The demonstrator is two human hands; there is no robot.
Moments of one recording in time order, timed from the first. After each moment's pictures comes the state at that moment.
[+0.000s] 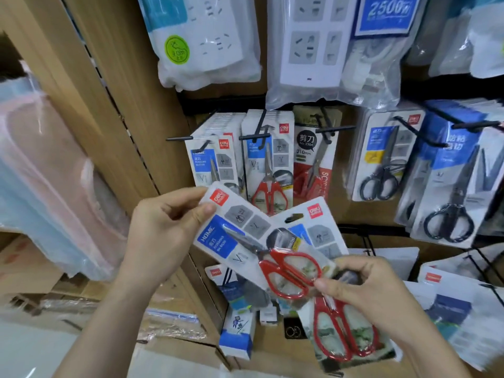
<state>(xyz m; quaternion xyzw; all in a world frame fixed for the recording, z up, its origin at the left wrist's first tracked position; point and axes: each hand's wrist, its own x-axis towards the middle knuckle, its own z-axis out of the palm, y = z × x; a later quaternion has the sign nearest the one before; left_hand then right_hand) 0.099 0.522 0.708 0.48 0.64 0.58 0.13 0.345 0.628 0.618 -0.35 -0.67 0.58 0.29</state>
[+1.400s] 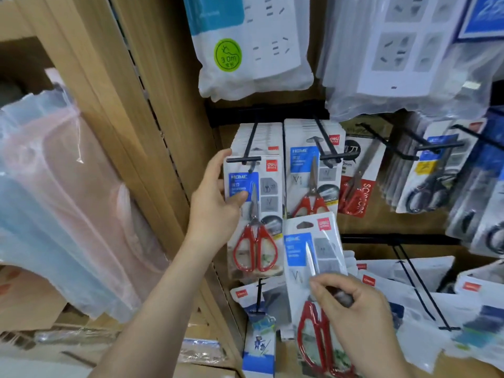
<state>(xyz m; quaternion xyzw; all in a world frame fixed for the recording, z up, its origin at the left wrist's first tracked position) -0.003 0.602 0.689 0.48 0.65 0.56 0.18 0.216 0.589 0.597 -0.49 -0.63 0.45 0.40</state>
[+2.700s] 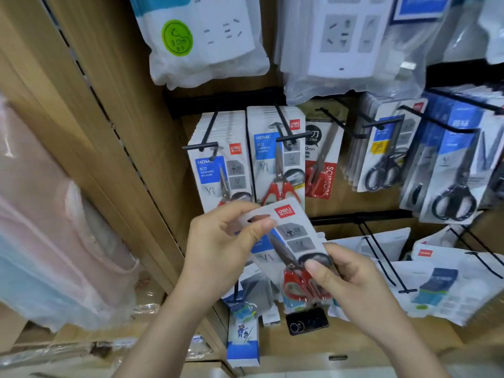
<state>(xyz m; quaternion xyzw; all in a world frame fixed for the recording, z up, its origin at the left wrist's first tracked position) 0.062 0.559 0.674 0.61 0.53 0.55 0.22 0.259 0.593 0.616 -0.40 -0.64 0.54 0.37</state>
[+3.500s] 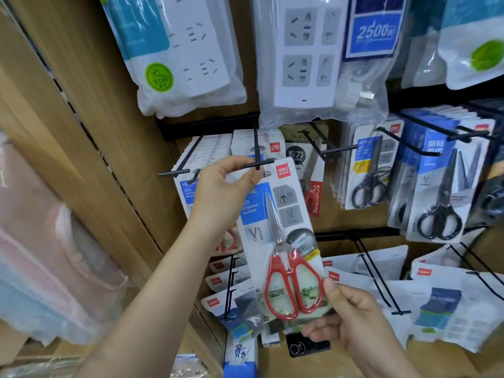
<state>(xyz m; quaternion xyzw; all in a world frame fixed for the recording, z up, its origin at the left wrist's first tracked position) 0.093 0.633 0.729 0.51 0.59 0.58 0.25 0.291 0.593 0.606 -0.40 -0.41 0.72 0.39</state>
